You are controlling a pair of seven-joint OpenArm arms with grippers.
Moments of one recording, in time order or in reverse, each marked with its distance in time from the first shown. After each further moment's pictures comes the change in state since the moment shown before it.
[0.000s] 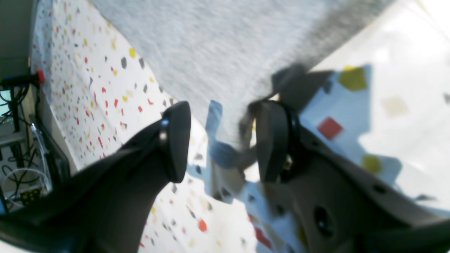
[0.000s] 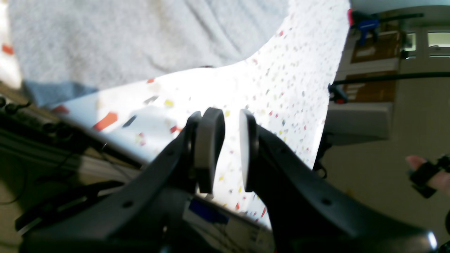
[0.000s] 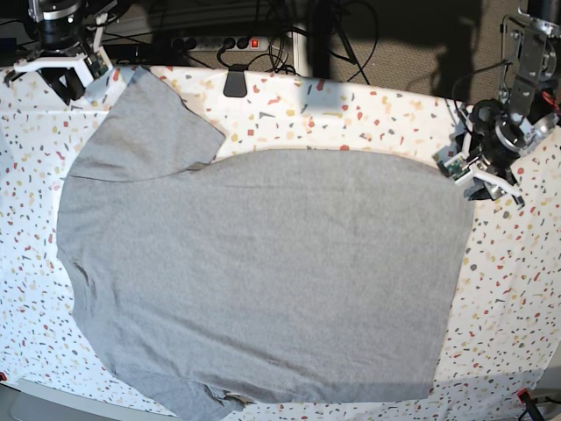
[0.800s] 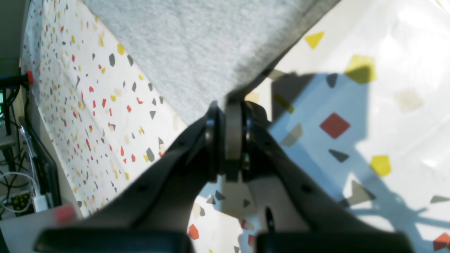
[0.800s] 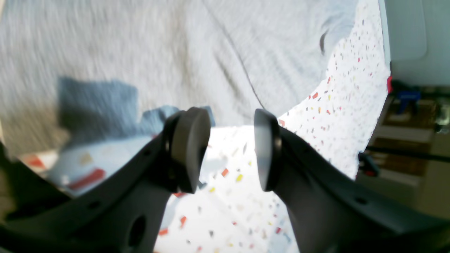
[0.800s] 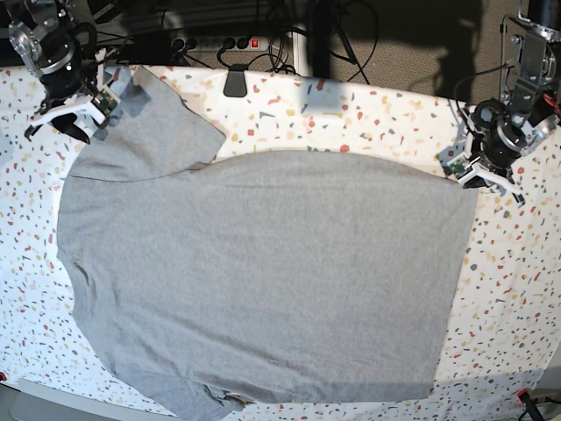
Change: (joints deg) left arm 0.7 0.0 0.0 -2.9 0.1 -2.1 -4.2; right arm 15.6 0.4 2.8 -12.4 4.9 25.0 13.0
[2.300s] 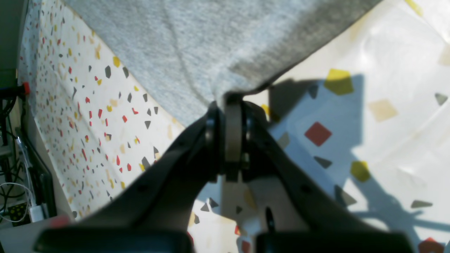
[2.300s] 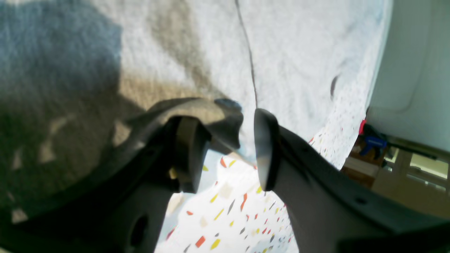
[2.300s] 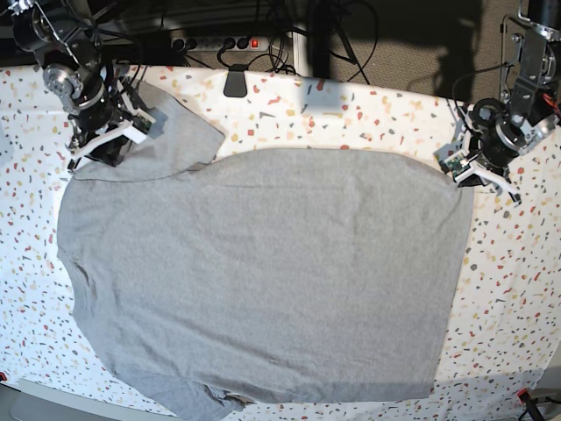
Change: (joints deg) left arm 0.2 0.0 0.0 0.0 0.2 -0.5 -1.7; right arm 24.1 -2.3 -21.4 -16.9 -13.0 14.1 -2.7
